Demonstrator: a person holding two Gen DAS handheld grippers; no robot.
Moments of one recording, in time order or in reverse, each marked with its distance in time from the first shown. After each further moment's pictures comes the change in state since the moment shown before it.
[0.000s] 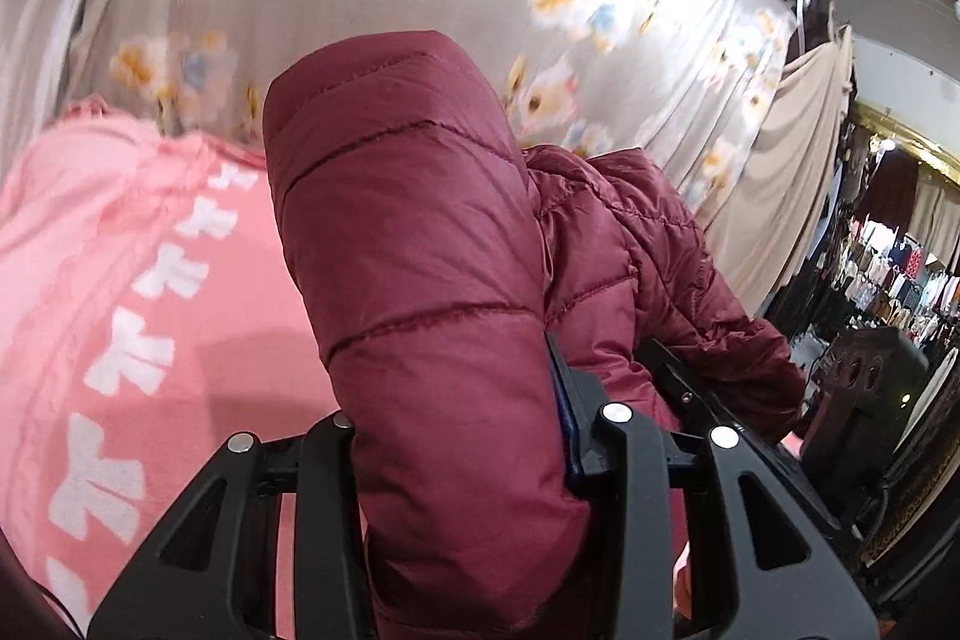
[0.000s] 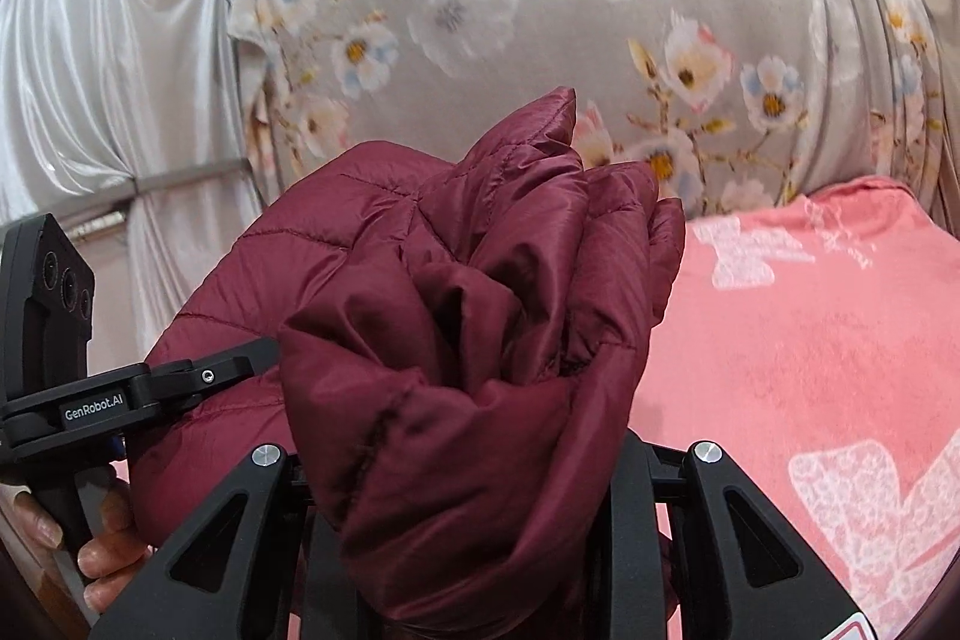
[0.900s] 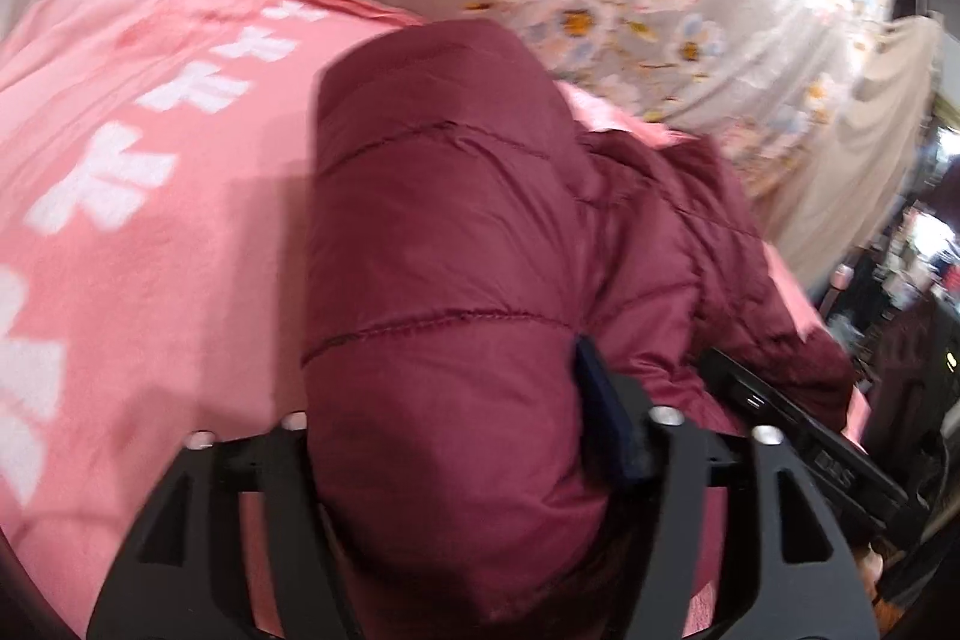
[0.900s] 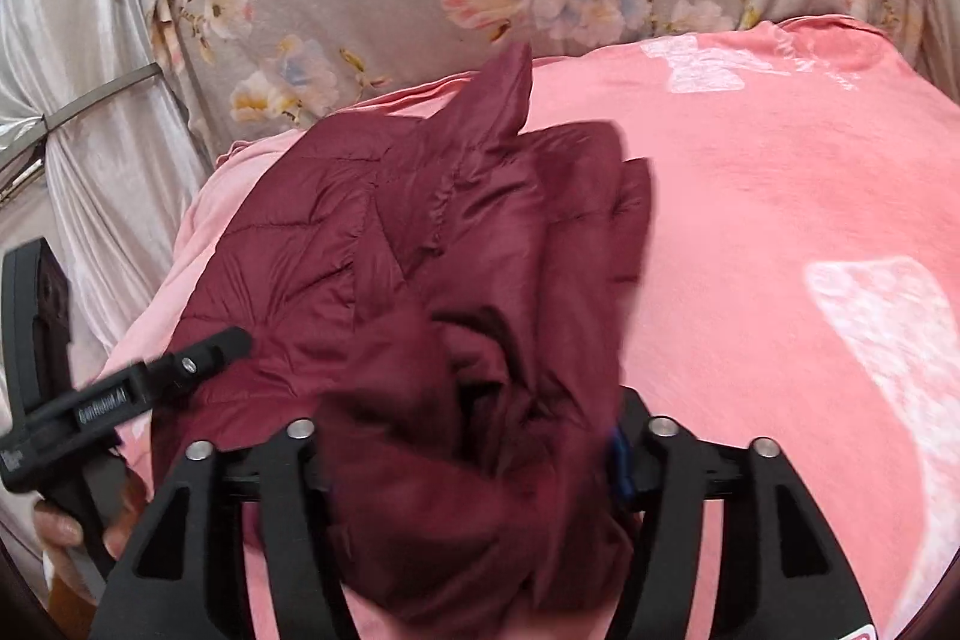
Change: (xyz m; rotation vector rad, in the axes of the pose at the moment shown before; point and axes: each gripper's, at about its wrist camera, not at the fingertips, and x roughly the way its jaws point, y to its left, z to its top) left arm 0.095 0.082 -0.082 -0.122 0.215 0.172; right arm 0.043 -0.054 -0.082 0.112 0.302 -0.116
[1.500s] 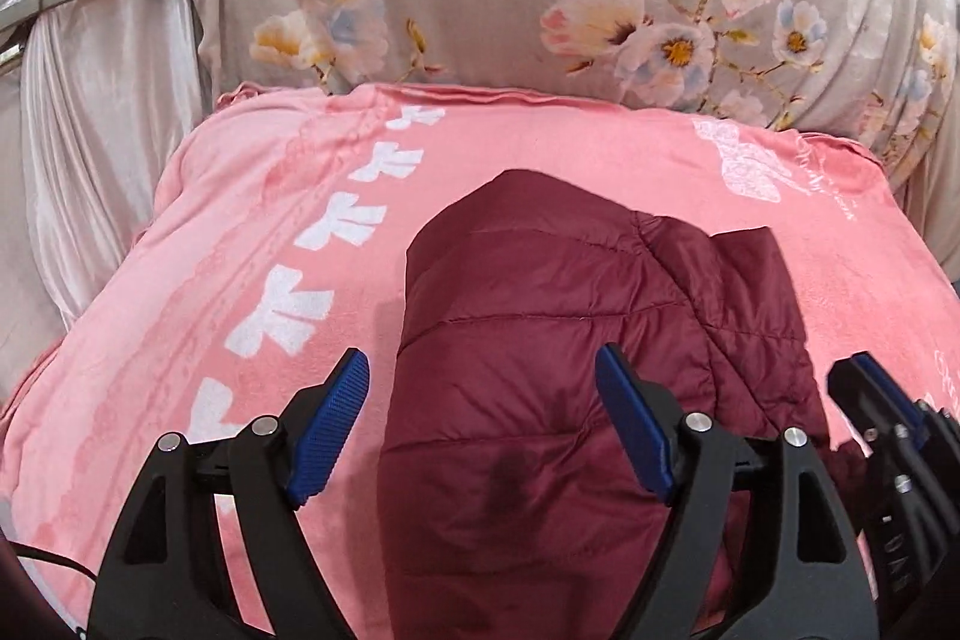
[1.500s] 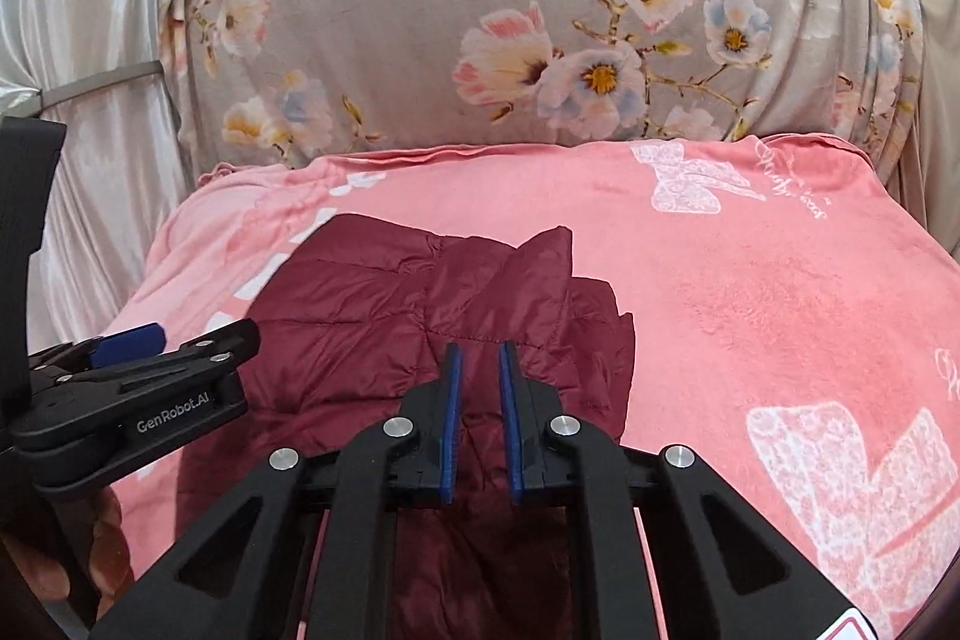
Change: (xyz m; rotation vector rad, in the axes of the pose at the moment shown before) left arm -0.028 -0.082 0.054 0.129 -0.078 0.488; right arm 0.000 0.052 0.057 -0.137 -0.103 -0.127
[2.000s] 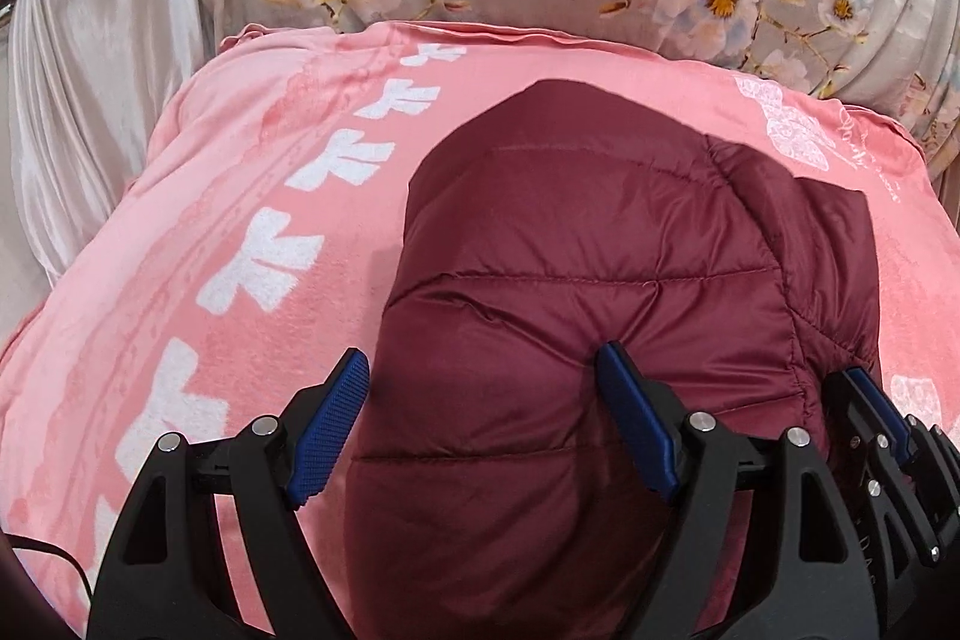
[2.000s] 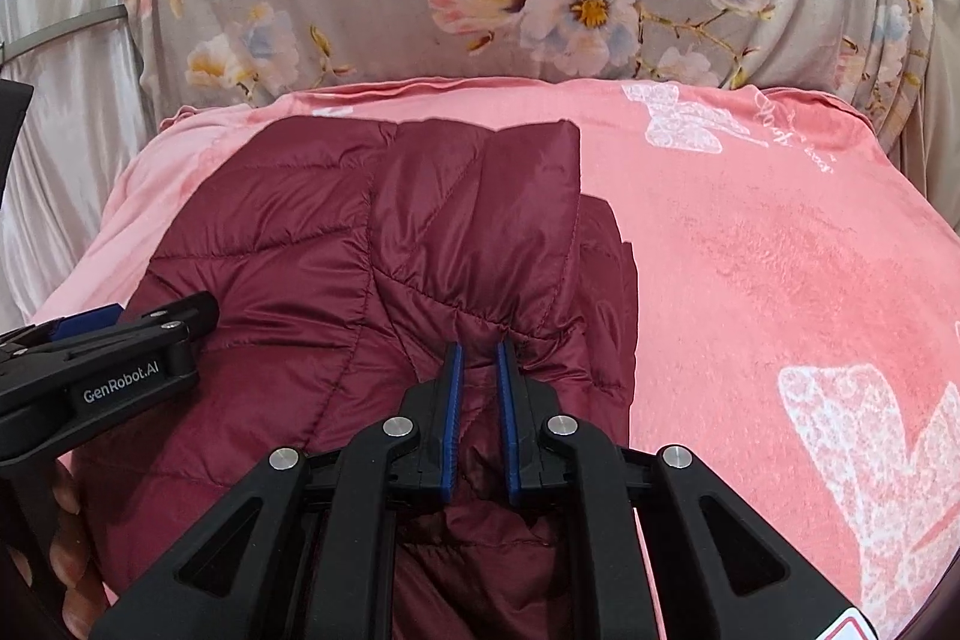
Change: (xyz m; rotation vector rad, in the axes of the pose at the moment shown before) left arm 0.056 -0.002 -0.019 -0.030 0.094 0.047; right arm 0.054 -0.014 -0.036 -0.009 0.109 -0.038
